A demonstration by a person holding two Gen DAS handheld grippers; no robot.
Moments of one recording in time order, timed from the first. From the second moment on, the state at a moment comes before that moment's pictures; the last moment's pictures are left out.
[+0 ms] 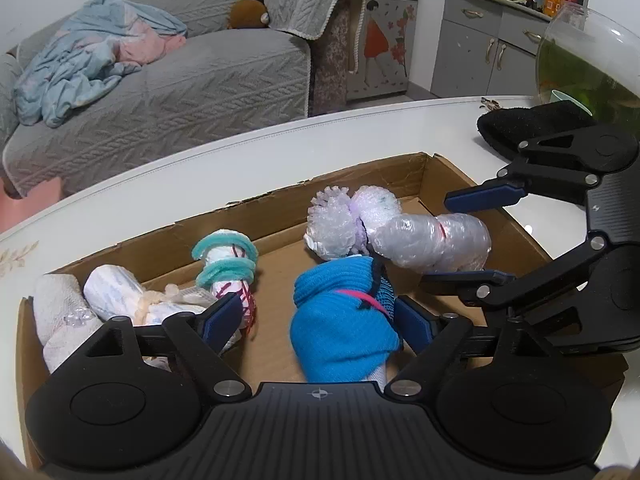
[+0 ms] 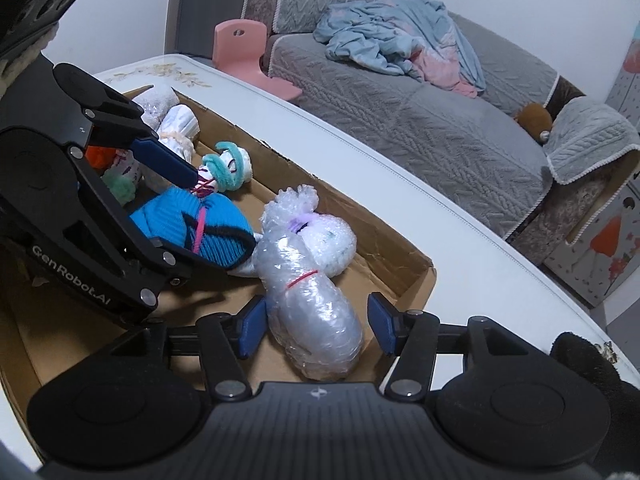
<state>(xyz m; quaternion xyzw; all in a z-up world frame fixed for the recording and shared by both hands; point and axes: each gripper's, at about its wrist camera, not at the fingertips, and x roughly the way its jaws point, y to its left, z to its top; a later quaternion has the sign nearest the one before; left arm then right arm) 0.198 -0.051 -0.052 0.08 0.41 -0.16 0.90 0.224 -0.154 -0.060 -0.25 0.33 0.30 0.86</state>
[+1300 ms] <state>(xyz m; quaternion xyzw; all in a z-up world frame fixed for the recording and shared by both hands) 0.026 -0.005 0.039 0.06 0.30 -0.13 0.94 0.109 -0.172 0.003 -0.17 0.28 0.30 0.90</state>
